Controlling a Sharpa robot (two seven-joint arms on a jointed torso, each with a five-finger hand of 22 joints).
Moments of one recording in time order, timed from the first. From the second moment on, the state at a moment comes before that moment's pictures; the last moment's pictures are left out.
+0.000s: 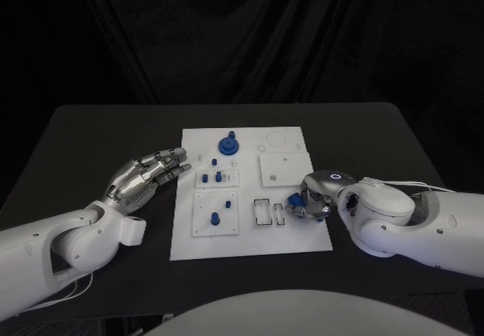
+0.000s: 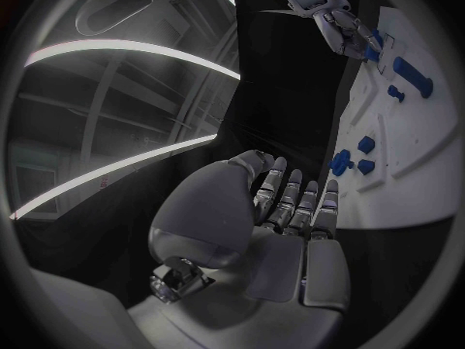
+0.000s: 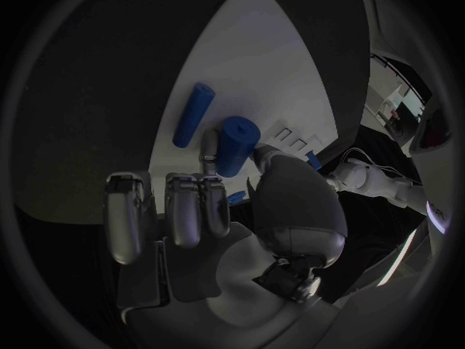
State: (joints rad) left arm 1.08 -1.02 -0.21 1.61 0.02 0.05 0.68; left_hand 1.39 0.12 0.26 0.09 0.70 0.63 0.18 0.16 0.07 0.24 0.22 0.53 0.06 0.12 0.23 0.33 0.04 0.12 0.15 0.29 0.15 0.23; right arm 1.14 -1.04 -0.24 1.90 -1.64 -0.24 -0.65; right_hand 0.98 -0.13 0.30 0.28 0.41 0.93 0.04 0.60 0.68 1.47 -0.03 1.57 1.31 1.47 -0.09 1.57 1.31 0.01 1.47 0.03 1.56 1.31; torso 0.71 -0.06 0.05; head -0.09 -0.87
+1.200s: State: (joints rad) left arm 1.08 -1.02 -0.21 1.59 0.02 0.08 0.68; left_hand 1.39 0.12 0.27 0.10 0.70 0.62 0.18 0.16 0.07 0.23 0.22 0.53 0.06 0.12 0.24 0.33 0.04 0.12 0.15 0.29 0.15 0.23; right arm 1.13 -1.02 -0.24 1.96 -1.22 -0.44 -0.48; right_hand 1.03 -0.16 0.36 0.32 0.67 0.93 0.03 0.68 0.79 1.47 -0.06 1.57 1.31 1.47 -0.11 1.57 1.31 0.01 1.47 0.00 1.54 1.31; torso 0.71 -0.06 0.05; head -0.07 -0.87
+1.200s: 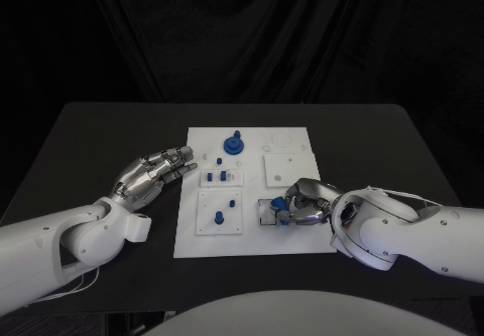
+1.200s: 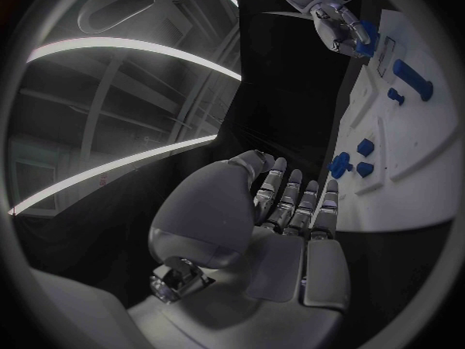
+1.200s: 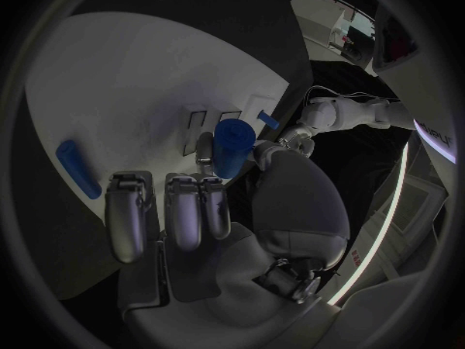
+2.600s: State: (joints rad) left arm 1.08 -1.01 -0.21 1.59 0.02 0.10 0.68; left_hand 1.39 0.12 0.28 0.10 0.70 0.62 0.17 0.16 0.07 0.23 0.23 0.53 0.06 0.12 0.24 0.33 0.04 0.12 0.14 0.29 0.14 0.22; right arm 1.13 -0.97 -0.24 1.92 -1.21 -0.44 -0.50; right_hand 0.84 -0.06 0.21 0.29 0.26 0.96 0.00 0.61 0.85 1.47 -0.06 1.57 1.31 1.46 -0.11 1.57 1.31 0.01 1.47 0.00 1.51 1.31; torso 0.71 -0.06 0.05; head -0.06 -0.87
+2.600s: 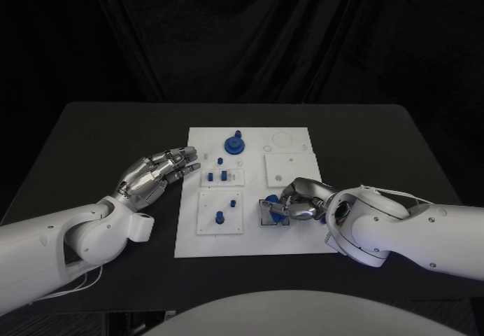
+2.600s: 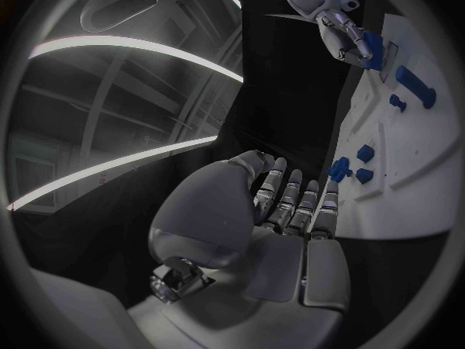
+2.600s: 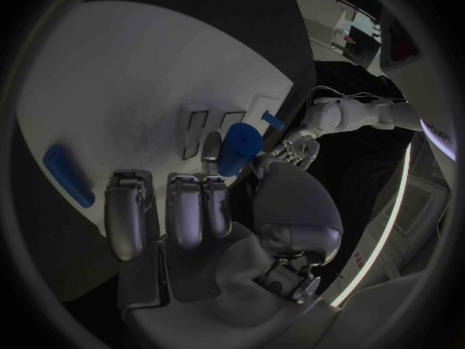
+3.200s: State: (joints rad) left arm 1.08 -1.00 -0.21 1.59 0.02 0.10 0.68; left_hand 1.39 0.12 0.28 0.10 0.69 0.61 0.18 0.16 0.07 0.23 0.23 0.53 0.06 0.12 0.24 0.33 0.04 0.12 0.14 0.29 0.14 0.22; right arm 1.13 -0.98 -0.24 1.91 -1.22 -0.44 -0.50; right_hand 0.79 -0.06 0.12 0.29 0.25 0.96 0.00 0.59 0.86 1.47 -0.06 1.57 1.31 1.46 -0.11 1.57 1.31 0.01 1.47 0.00 1.50 1.31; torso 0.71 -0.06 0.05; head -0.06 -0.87
